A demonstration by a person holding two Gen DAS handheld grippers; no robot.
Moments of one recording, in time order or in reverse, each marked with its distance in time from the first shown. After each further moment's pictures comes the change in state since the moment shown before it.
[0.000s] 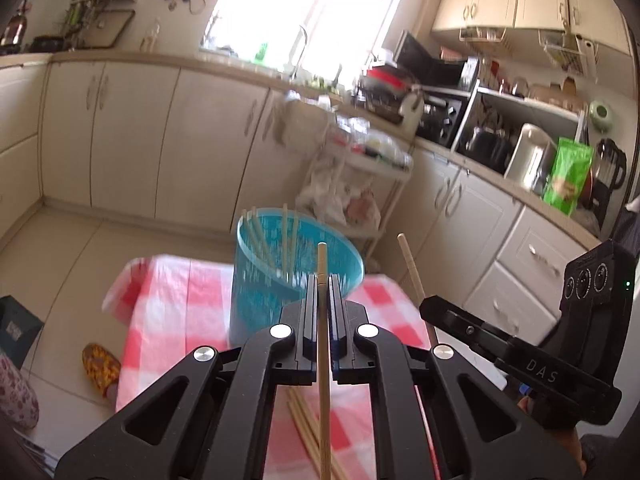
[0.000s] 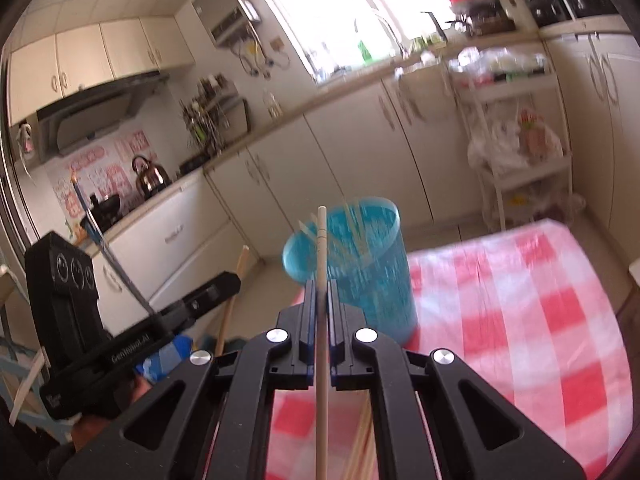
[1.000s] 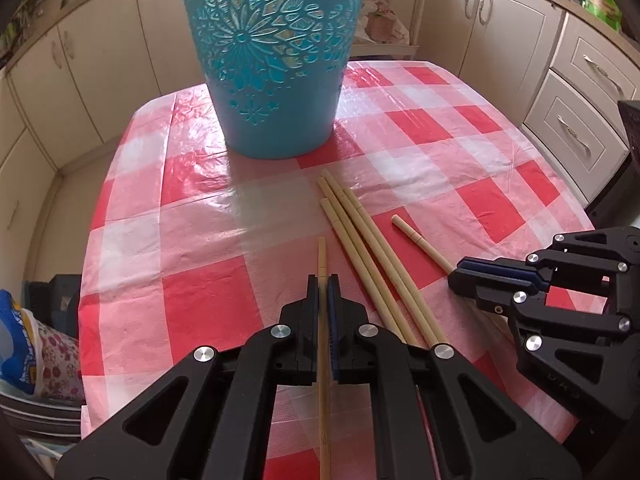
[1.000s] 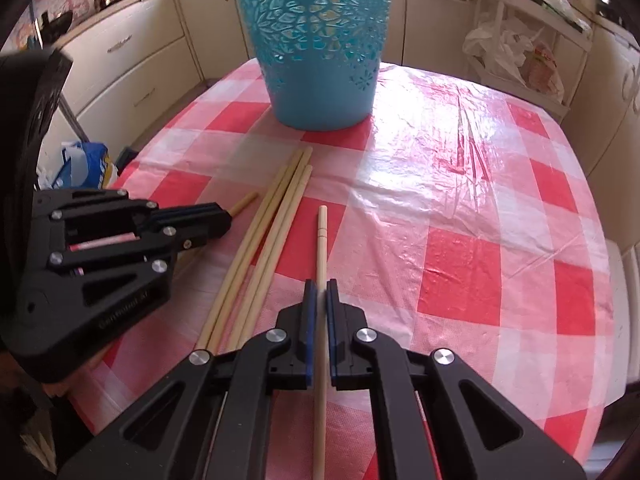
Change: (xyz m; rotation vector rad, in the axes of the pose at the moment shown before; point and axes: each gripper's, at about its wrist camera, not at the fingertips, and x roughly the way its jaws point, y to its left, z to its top) left arm 0.081 -0.001 -0.148 0.242 0.577 0.199; right arm 0.049 -0.031 -0.137 -0.303 0.608 -0.274
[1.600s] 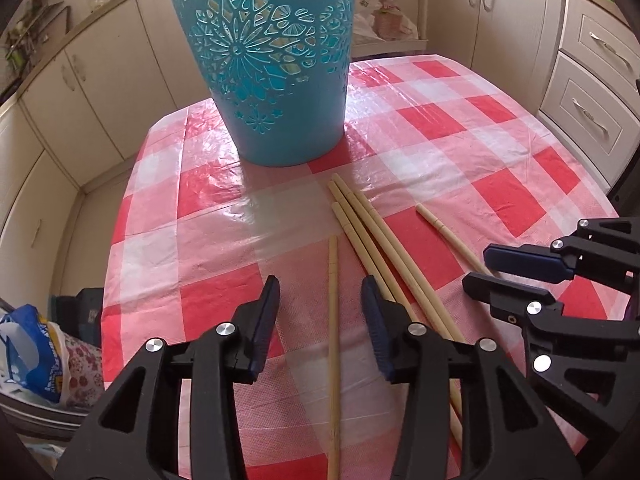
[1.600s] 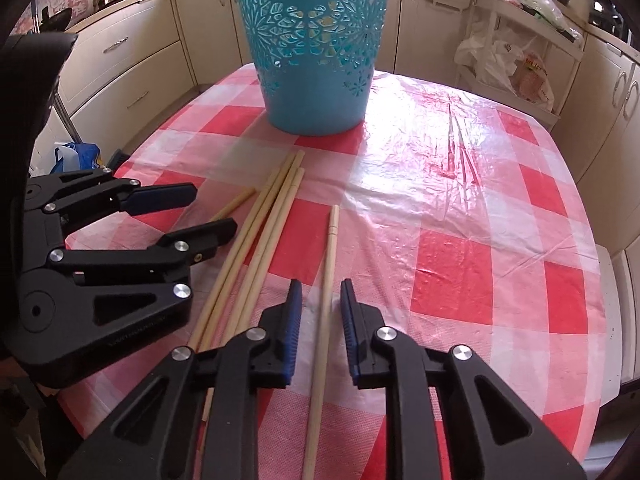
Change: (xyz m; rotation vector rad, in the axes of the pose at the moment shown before) left arm 0.001 -0.010 -0.002 0.059 -0.022 0.109; right arm -0.003 -0.004 -0.007 0.013 -0.034 -0.027
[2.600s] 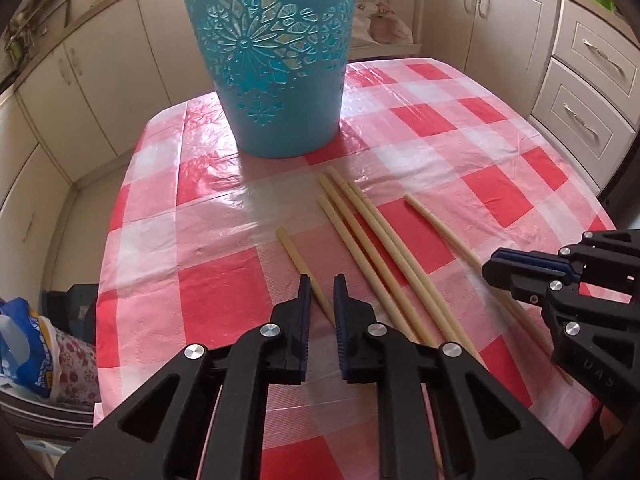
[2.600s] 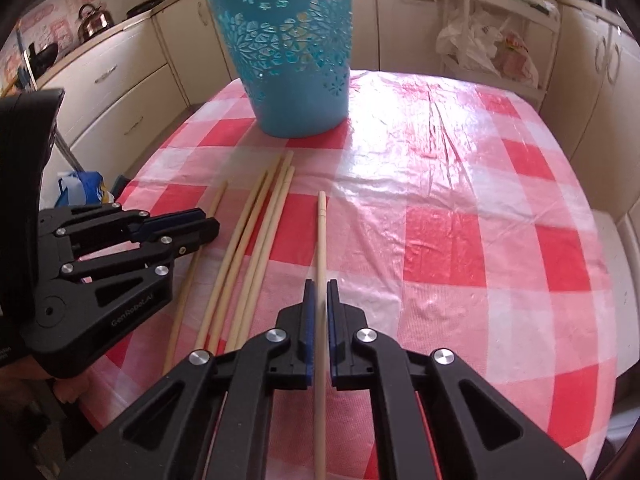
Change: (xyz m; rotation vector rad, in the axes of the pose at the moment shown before) left arm -0.007 0.003 -0.009 -0.020 -0.002 -0.033; right arm -0.014 -0.004 -0.012 0.087 -0.035 0.016
